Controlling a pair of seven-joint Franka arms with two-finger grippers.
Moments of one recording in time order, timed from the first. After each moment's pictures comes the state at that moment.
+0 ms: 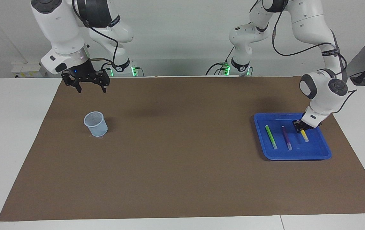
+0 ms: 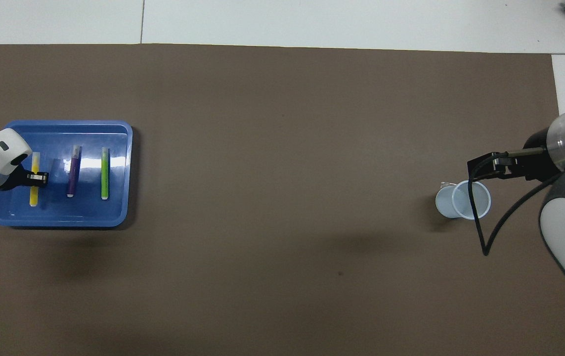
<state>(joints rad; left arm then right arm) 0.23 0.28 0.00 -2.04 0.14 2.35 0.22 -0.05 -0.03 0.14 -1.67 -0.03 1.59 0.09</state>
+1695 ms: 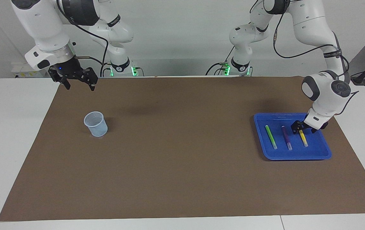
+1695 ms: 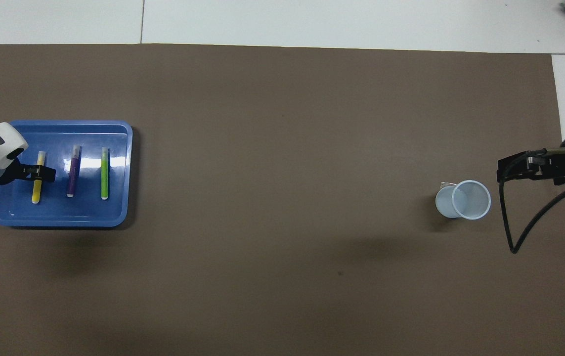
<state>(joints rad) 0.24 0.30 -0.02 -1.98 0.14 2.29 0.22 -0.05 -0.05 0.07 -1.67 -0.03 1.57 0.09</state>
